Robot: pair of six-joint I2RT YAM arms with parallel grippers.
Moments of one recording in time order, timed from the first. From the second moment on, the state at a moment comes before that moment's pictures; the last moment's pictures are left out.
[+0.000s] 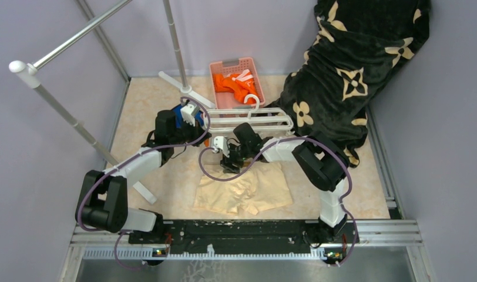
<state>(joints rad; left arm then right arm) -0.27 1.38 0.71 0.22 0.48 -0.06 0.79 1.93 1.06 0.06 -0.56 -0.58</state>
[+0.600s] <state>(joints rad) -0.27 1.39 0.71 0.22 0.48 -0.06 0.79 1.93 1.04 0.10 -0.55 -0.58</state>
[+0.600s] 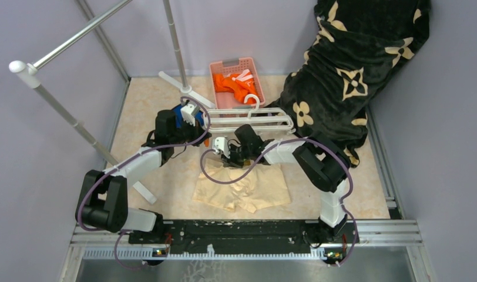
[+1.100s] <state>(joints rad) -0.27 1.39 0.71 0.22 0.48 -0.06 0.91 1.73 0.72 0.43 -0.09 -0.72</state>
